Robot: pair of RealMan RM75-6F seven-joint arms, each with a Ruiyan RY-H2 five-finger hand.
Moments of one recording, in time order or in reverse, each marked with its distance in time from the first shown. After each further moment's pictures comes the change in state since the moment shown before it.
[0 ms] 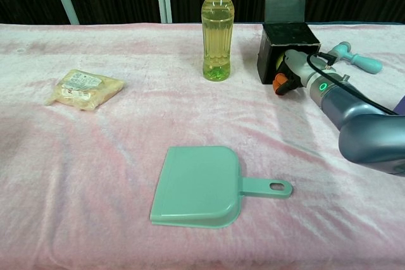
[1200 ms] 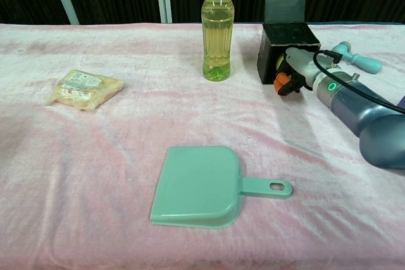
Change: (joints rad) left arm 0.002 0.002 0.000 -0.002 0.002 0.004 -0.001; right arm -0.079 0.113 -0.041 -0.243 0.002 0.048 -0.088
